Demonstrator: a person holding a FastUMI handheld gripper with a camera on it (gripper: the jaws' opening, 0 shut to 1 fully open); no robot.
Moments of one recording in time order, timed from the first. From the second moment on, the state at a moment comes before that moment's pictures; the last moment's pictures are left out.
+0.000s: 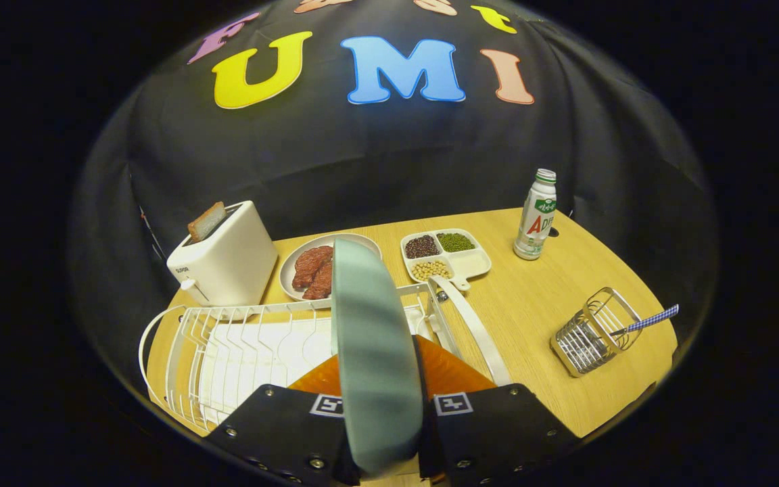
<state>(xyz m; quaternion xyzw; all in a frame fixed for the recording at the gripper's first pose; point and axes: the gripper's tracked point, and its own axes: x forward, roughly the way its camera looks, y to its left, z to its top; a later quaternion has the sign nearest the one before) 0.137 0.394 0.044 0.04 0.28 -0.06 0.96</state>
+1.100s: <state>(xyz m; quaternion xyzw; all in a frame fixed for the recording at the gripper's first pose) -0.009 0.347 0.140 -0.04 0.23 -0.15 0.96</state>
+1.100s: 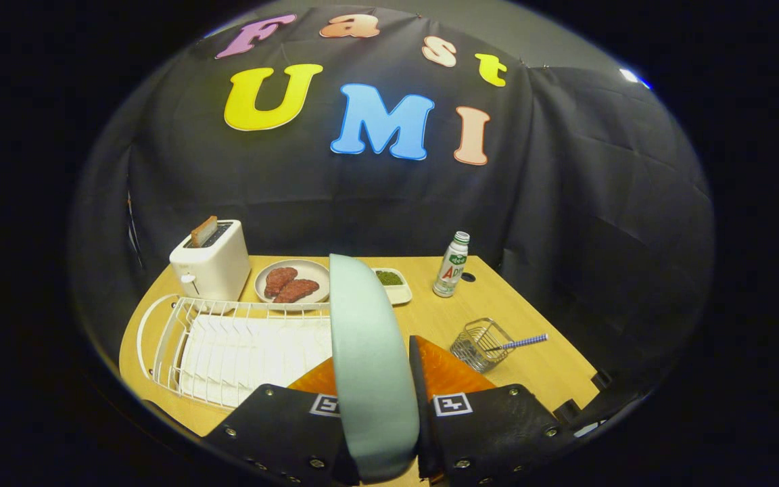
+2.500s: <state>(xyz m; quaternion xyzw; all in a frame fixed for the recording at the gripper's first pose) -0.093 0.373 -0.034 0.24 0.40 0.02 0.88</state>
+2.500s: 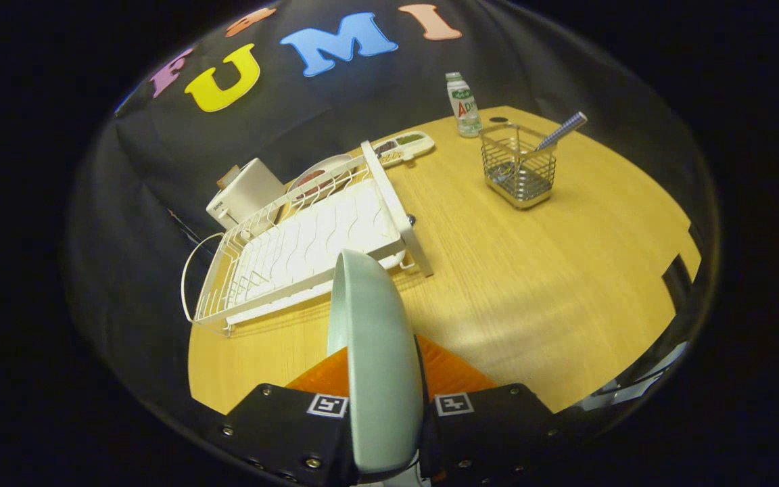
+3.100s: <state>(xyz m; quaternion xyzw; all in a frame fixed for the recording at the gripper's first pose) -0.107 0.346 -0.071 0.22 0.43 -0.04 0.87</state>
